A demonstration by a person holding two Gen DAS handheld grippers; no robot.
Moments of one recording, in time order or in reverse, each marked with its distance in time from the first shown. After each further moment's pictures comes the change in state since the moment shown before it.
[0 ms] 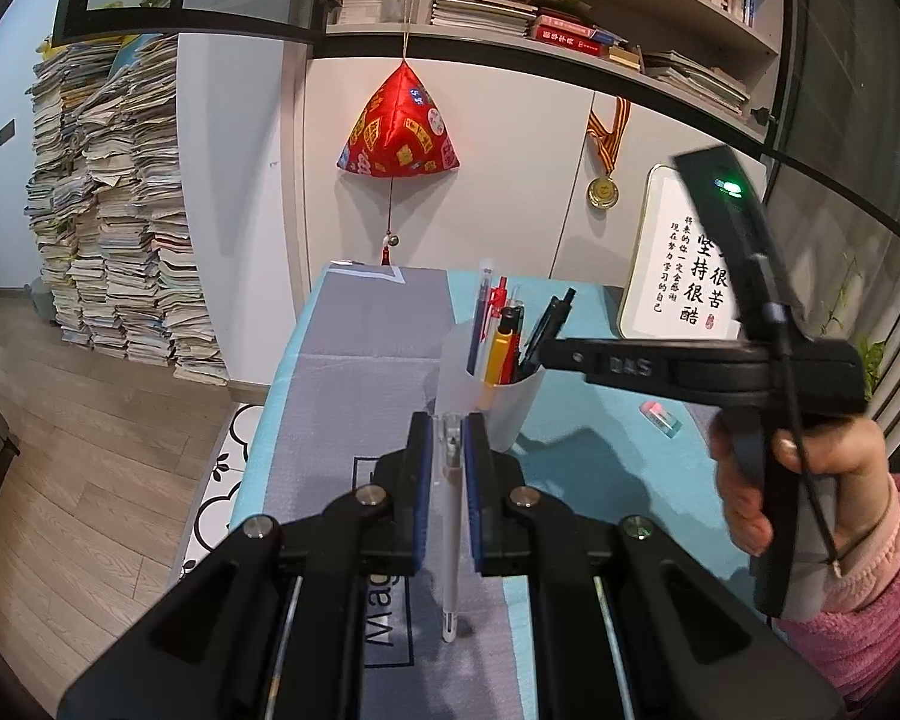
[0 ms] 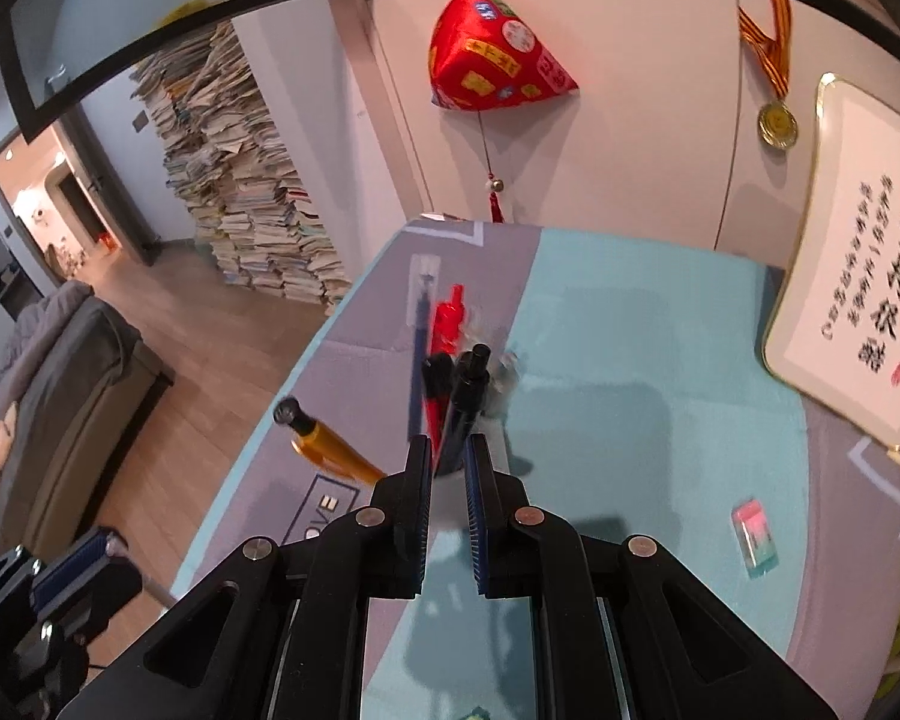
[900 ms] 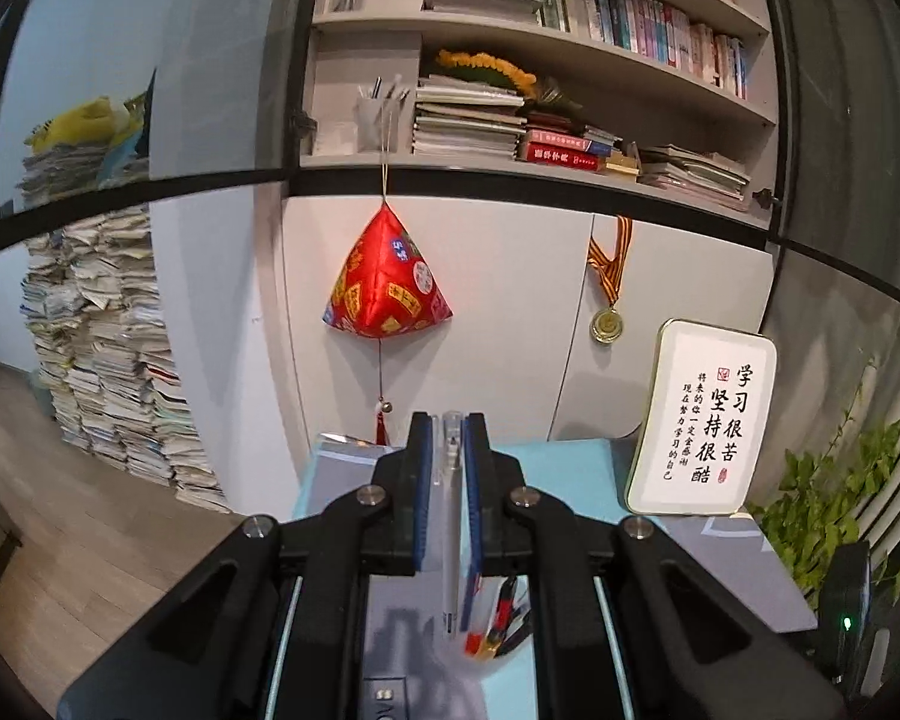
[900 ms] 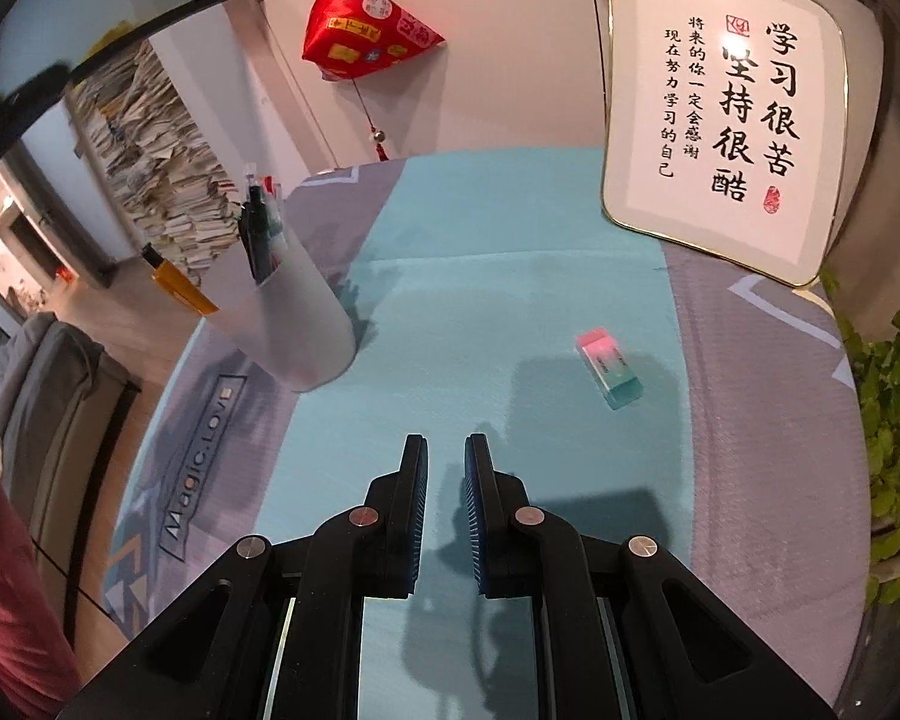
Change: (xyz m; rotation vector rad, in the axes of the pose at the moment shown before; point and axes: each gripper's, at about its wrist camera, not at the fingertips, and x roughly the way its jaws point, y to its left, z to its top) left arm 0.024 -0.015 0.121 0.043 -0.229 0.016; right arm -0.040 -0.080 -0.078 0.128 0.061 -0.116
